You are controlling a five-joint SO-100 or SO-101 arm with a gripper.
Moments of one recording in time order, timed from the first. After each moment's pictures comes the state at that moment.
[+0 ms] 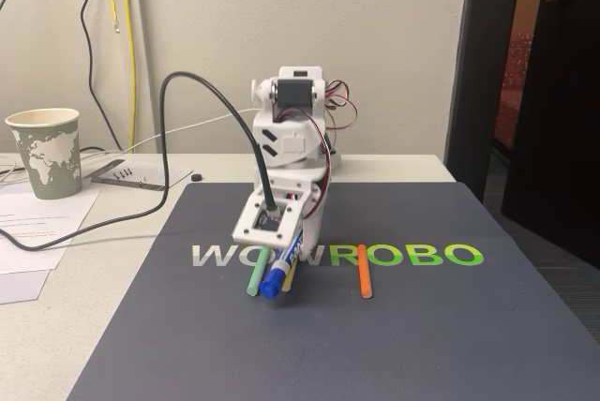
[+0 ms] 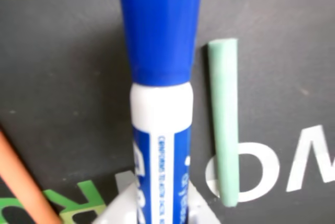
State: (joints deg) arm -8.9 23.4 1.8 107.2 -76.1
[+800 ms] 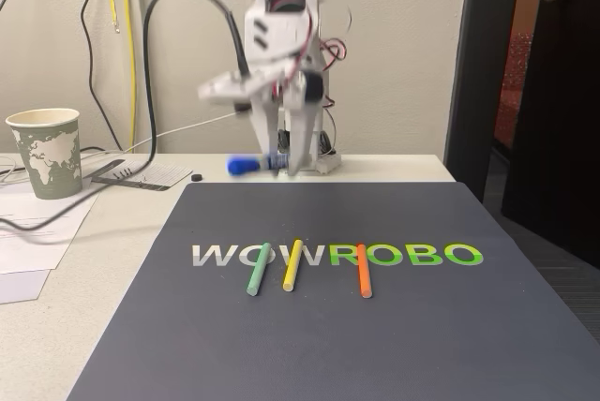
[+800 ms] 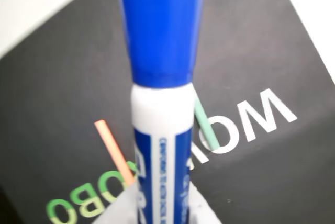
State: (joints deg) arm -8.0 52.2 11.2 107.2 -60.9
